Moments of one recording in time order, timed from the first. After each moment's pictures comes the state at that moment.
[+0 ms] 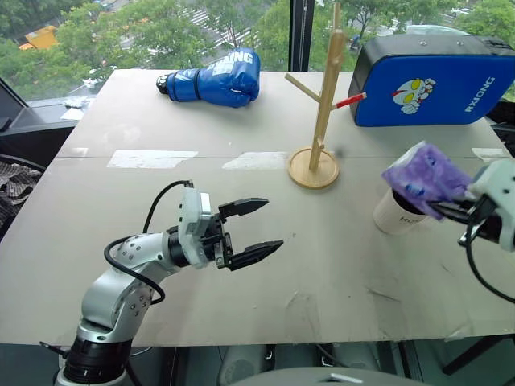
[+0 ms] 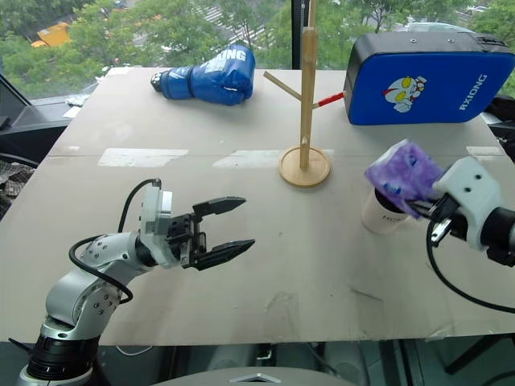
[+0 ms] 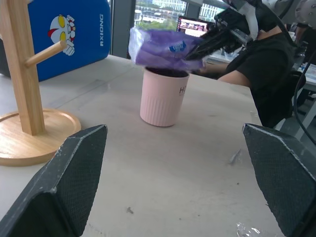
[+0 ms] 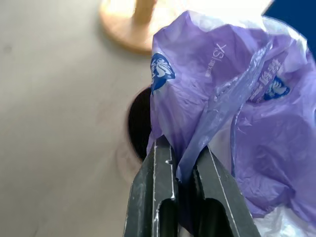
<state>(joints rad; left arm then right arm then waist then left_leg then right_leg) -0.06 0.60 0.07 -0.46 -0.71 0.37 -1.01 0.08 -1.06 -0.59 -0.60 0.62 0.81 0.68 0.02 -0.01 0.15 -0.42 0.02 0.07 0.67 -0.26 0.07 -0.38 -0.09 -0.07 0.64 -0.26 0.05</state>
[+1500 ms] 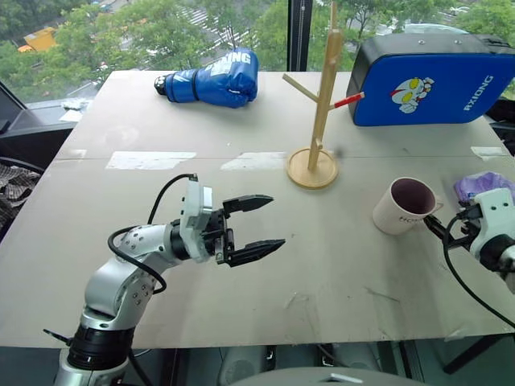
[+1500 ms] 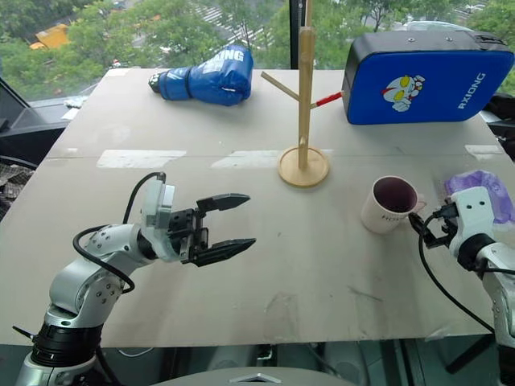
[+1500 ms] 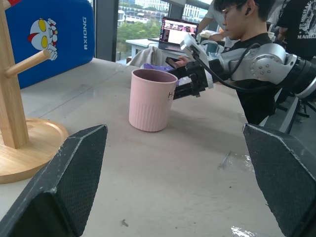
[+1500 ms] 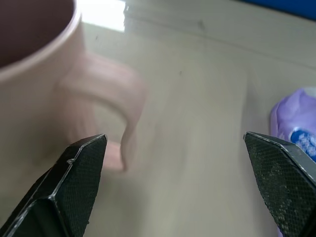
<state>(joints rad) -0.10 0.61 0.07 -0.42 -0.73 0.39 -1.06 0.00 -0.62 -0.36 -0.21 0.32 0.53 0.51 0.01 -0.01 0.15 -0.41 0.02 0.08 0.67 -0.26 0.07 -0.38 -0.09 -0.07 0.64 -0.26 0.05</state>
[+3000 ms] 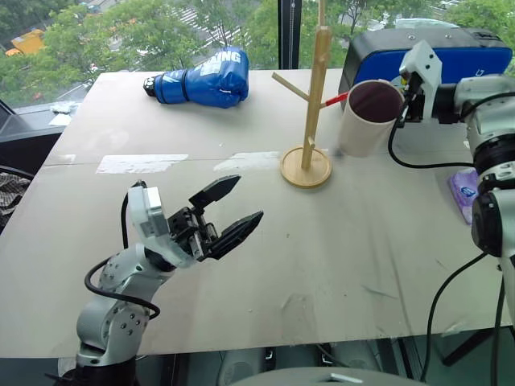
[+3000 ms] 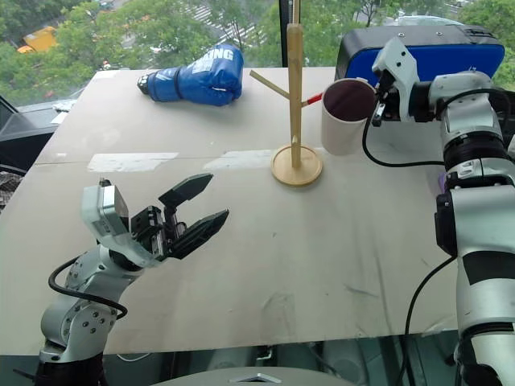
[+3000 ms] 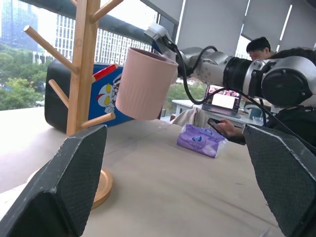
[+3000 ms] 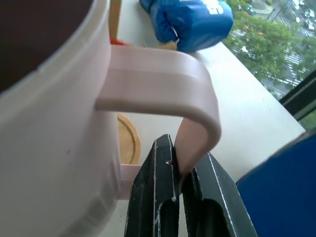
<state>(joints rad) 0.08 0.45 0.20 -0.54 -0.85 0.26 -0.88 -1.40 -0.58 0.10 1.20 0.03 -0.14 1.28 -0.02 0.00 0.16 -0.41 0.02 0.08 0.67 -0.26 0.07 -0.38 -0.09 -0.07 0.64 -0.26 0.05</state>
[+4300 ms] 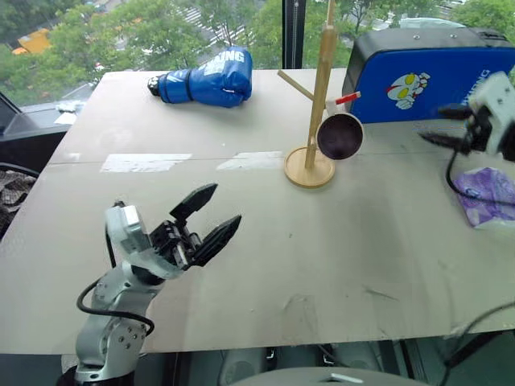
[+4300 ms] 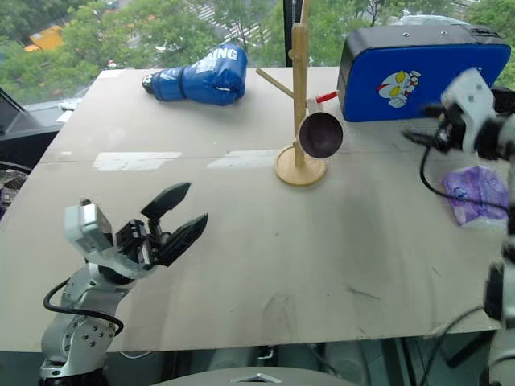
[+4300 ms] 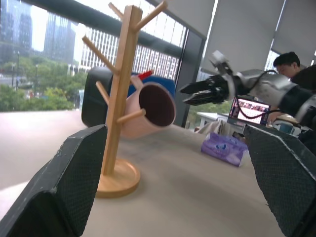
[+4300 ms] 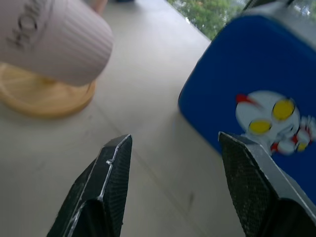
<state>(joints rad) 0.15 0.45 0.23 -0.42 -0.82 0.15 -0.93 -0.53 -0.88 -0.25 0.17 0.17 0.37 1.15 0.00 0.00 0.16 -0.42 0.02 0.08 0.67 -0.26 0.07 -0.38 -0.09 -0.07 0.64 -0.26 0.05</state>
